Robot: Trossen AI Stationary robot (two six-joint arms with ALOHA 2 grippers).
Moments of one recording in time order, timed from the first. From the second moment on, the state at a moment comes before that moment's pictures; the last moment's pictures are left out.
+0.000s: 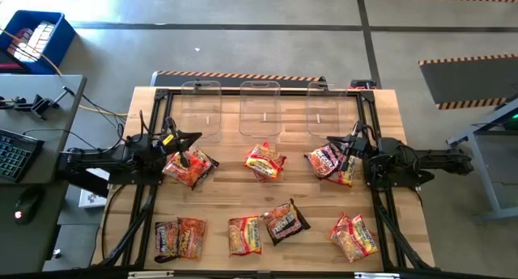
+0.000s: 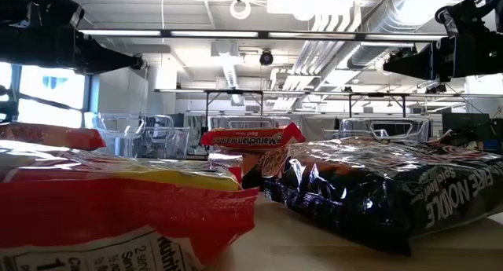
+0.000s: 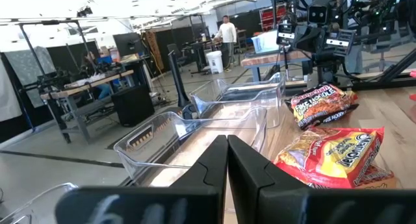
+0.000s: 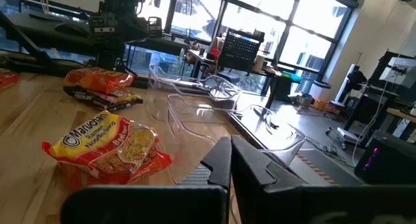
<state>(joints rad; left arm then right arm) 0.05 0.02 0.01 0.06 -0.37 0.26 0.00 0.04 0.01 0.07 0.37 -0.29</state>
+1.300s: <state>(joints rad) 0.05 0.02 0.01 0.23 -0.38 0.15 0.03 0.28 0.29 -0.21 0.37 0.63</state>
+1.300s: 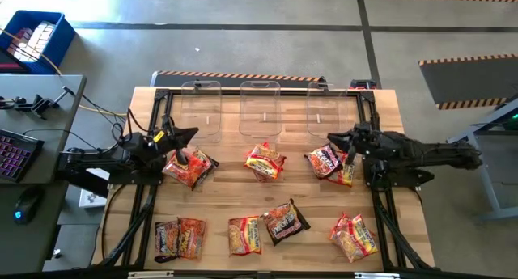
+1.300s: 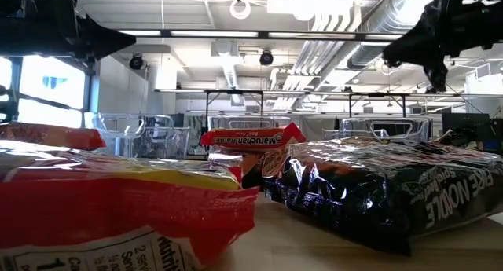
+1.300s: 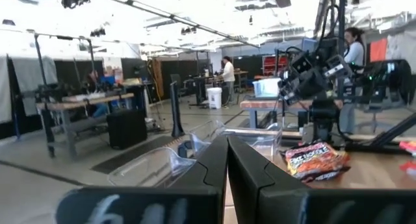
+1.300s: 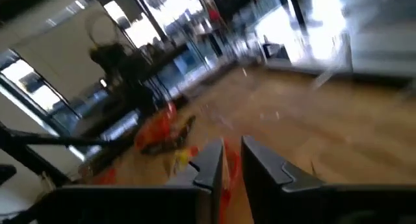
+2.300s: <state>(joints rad) 0.05 0.02 0.01 0.14 -0.38 -0.01 0.05 0.86 0.61 -0.98 0.23 1.54</state>
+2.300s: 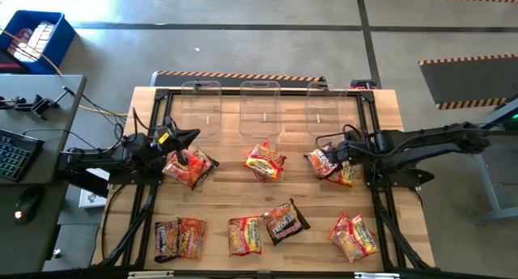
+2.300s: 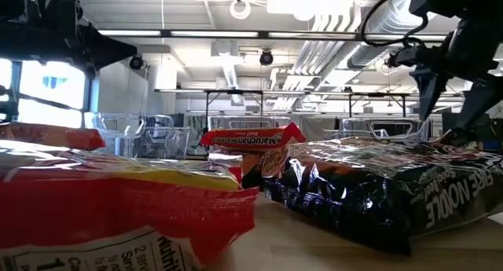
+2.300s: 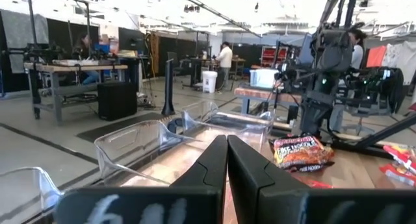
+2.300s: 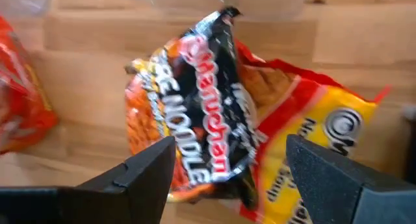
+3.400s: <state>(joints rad) 0.05 0.02 0.01 0.13 -0.38 0.00 -0.01 0.88 0.28 -0.35 0.24 1.54</state>
